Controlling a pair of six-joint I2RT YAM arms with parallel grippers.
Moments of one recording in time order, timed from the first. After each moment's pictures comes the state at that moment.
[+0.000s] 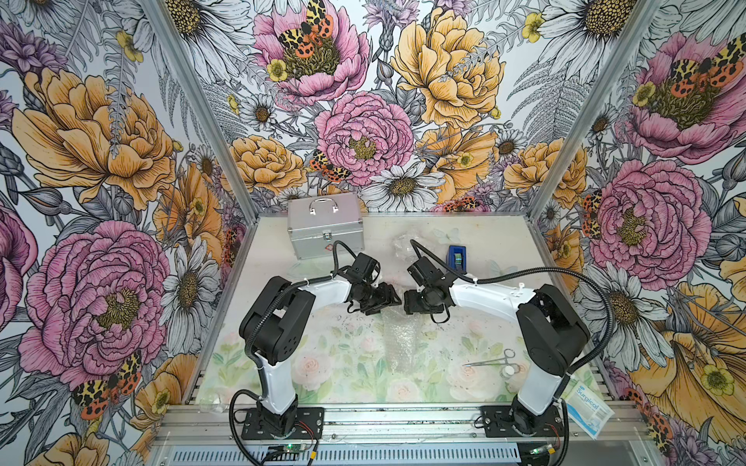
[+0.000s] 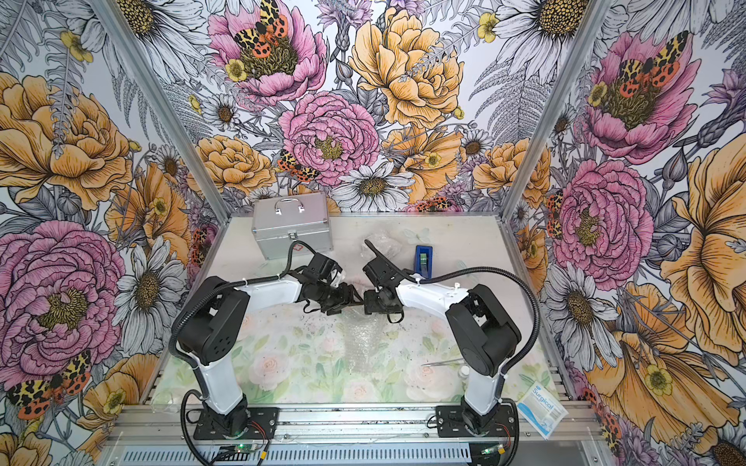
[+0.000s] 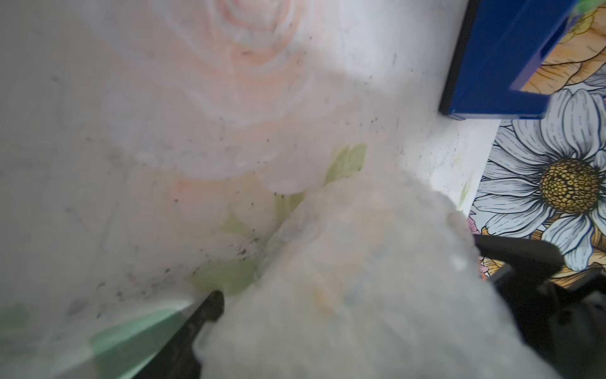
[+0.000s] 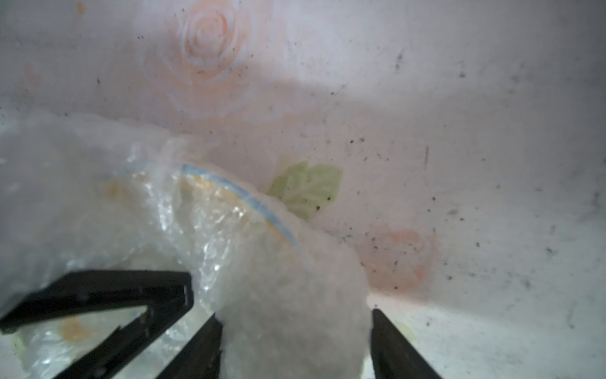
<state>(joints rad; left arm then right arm) -0.53 1.86 1.08 -0.34 0.51 -0.72 0.65 1.78 1.16 -0.59 -0.06 0.57</state>
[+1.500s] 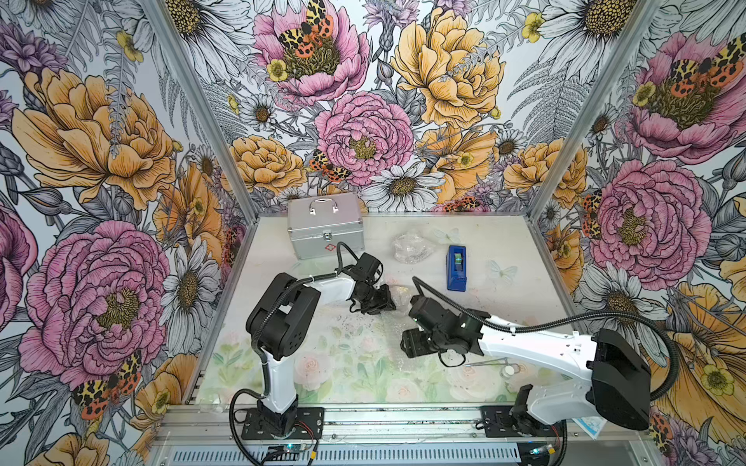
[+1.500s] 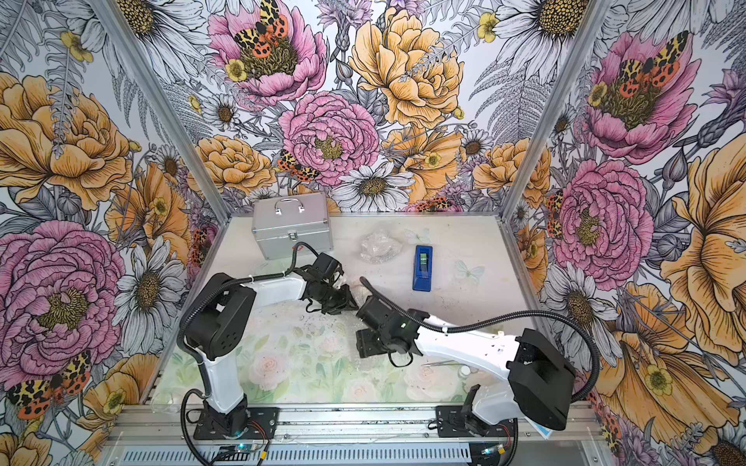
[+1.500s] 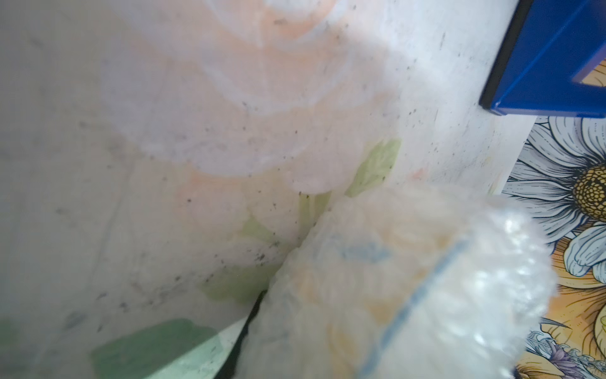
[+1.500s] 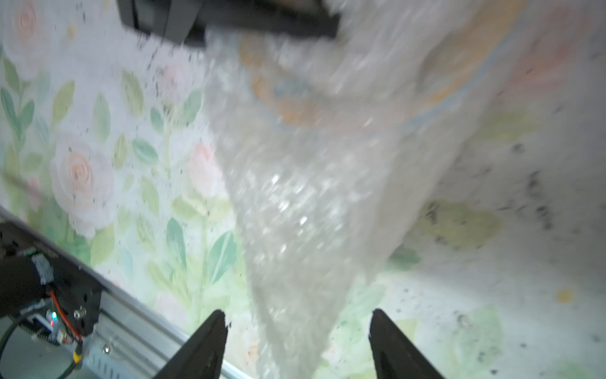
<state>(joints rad) -0.55 1.91 1.13 -0.42 0.48 -0.73 1.04 1.38 0.86 -0.60 -0.05 0.76</state>
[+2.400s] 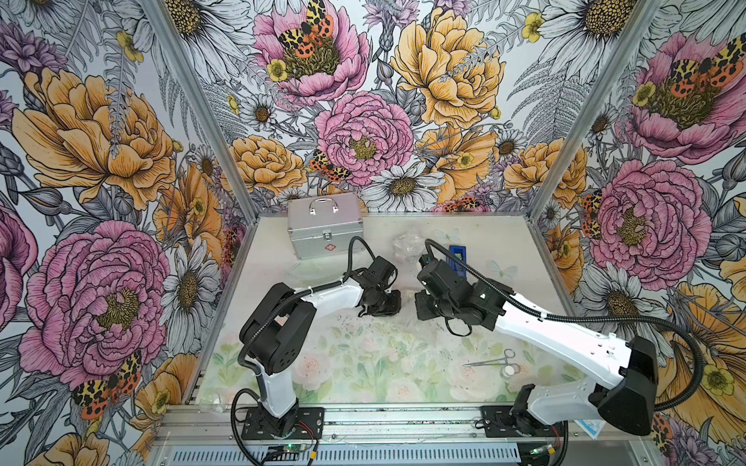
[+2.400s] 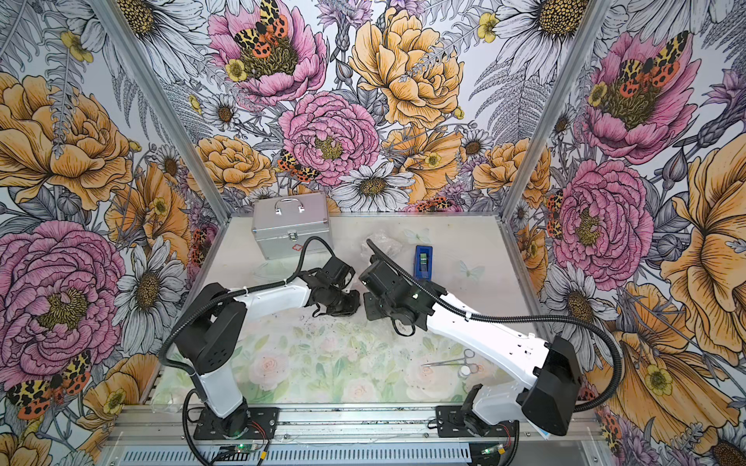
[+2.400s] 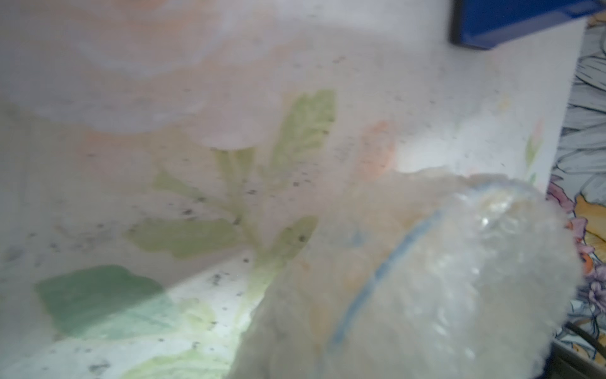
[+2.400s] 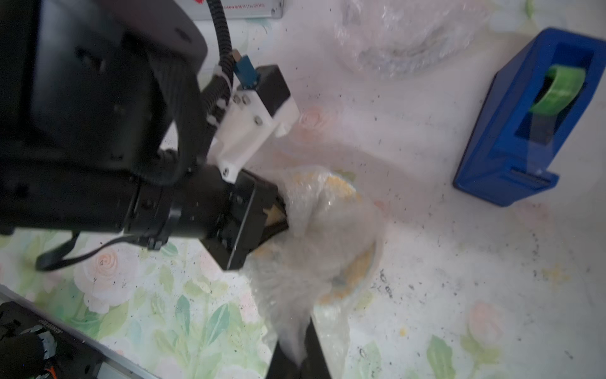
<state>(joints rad) -0.70 1.79 1.15 -0.47 0.32 -0.59 0.85 1.40 1.27 -0.83 0.18 0.50</state>
